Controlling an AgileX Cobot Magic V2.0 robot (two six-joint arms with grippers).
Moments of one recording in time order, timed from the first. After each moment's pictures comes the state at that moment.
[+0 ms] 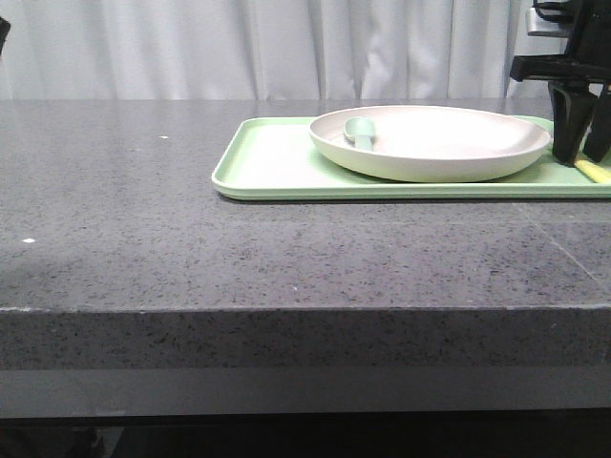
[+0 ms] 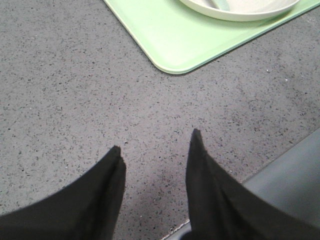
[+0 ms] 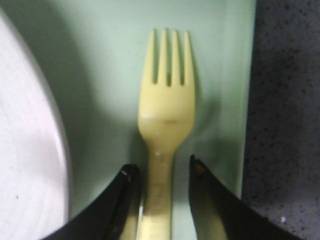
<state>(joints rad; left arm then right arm) -0.45 0.89 -0.78 -0.22 0.64 0.26 -0.03 2.05 -1.85 0.09 1.24 0.04</state>
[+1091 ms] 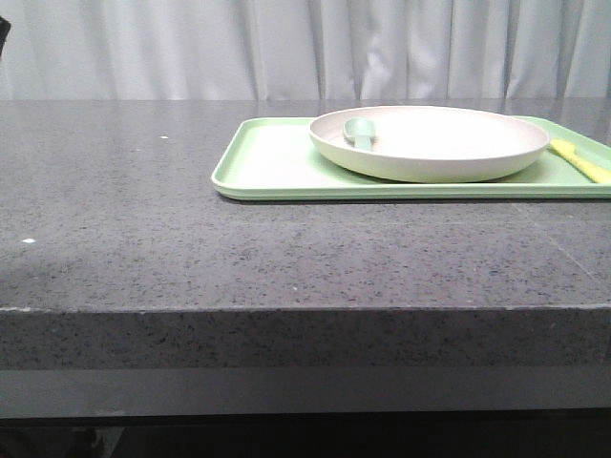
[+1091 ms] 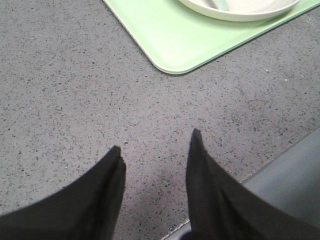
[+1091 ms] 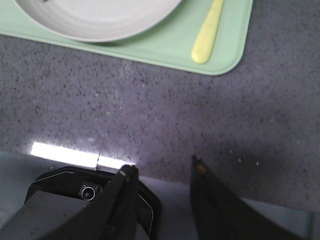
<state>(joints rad) -0.45 0.89 -0.78 -0.22 0.64 0.26 0.09 1.04 -1.19 0.09 1.24 -0.05</state>
